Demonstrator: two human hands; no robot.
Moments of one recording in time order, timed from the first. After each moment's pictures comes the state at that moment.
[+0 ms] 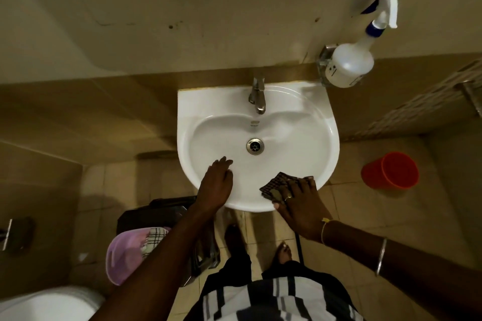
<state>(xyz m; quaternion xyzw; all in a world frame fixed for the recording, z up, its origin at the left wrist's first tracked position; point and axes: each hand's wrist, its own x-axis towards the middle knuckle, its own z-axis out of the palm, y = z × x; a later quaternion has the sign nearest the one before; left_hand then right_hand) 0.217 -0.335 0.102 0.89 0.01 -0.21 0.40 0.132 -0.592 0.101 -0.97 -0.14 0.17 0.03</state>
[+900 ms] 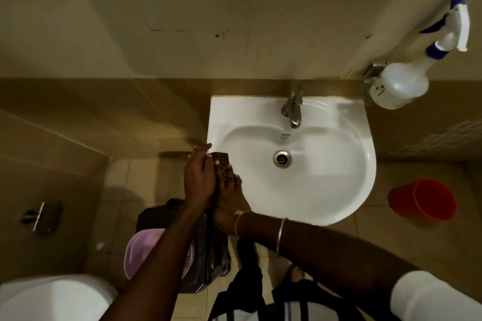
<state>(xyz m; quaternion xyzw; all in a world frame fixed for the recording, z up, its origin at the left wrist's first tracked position) 0.253 -0.258 0.126 0.83 0.18 0.00 0.53 0.215 -0.347 0.057 -0.92 -0.13 0.23 0.28</state>
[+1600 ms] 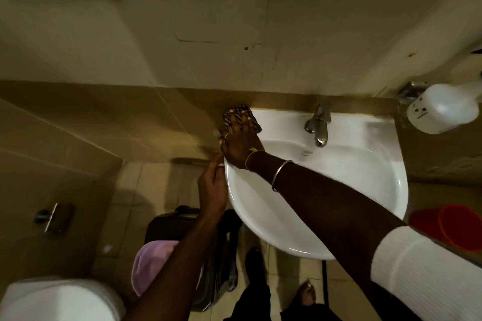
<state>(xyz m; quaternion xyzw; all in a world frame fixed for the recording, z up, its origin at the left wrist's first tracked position) 0.275 -0.253 0.115 0.75 0.25 0.04 0.61 0.404 -0.337 0.081 -0.97 -0.22 0.09 0.09</state>
